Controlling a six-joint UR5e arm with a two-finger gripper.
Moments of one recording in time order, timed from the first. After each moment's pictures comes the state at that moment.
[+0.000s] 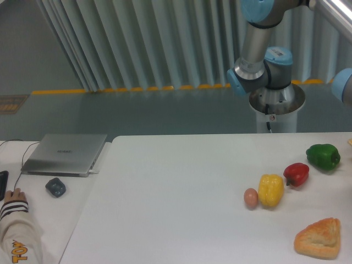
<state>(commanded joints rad) 2.65 -1.99 -1.45 -1.22 1.57 1.73</state>
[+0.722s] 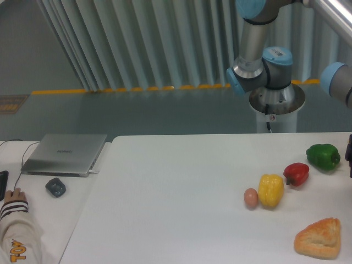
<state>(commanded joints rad) 2.61 -1.95 -1.47 -1.15 1.55 1.64</state>
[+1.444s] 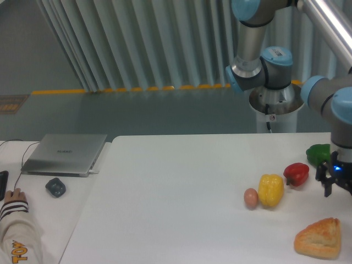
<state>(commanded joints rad) 2.49 -2.02 -1.49 -0.99 1.47 1.07</state>
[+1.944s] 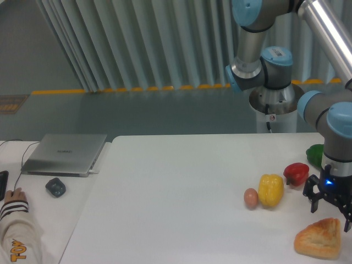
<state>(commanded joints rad) 2.49 -2.07 -1.49 -0.97 1.53 1.13</state>
